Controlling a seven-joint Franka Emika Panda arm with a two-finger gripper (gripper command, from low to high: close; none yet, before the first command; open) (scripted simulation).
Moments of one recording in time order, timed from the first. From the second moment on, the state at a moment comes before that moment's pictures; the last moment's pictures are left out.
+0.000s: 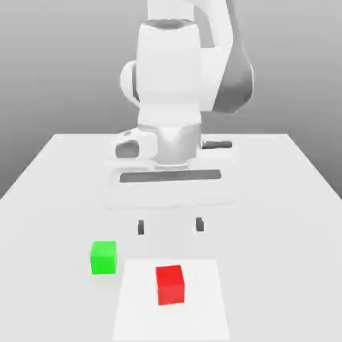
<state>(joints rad) 0.04 -0.05 -0.04 -2.68 0.01 2.72 0.65</state>
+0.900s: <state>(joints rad) -0.15 -0.09 -0.09 -2.82 -0.07 2.72 0.56</state>
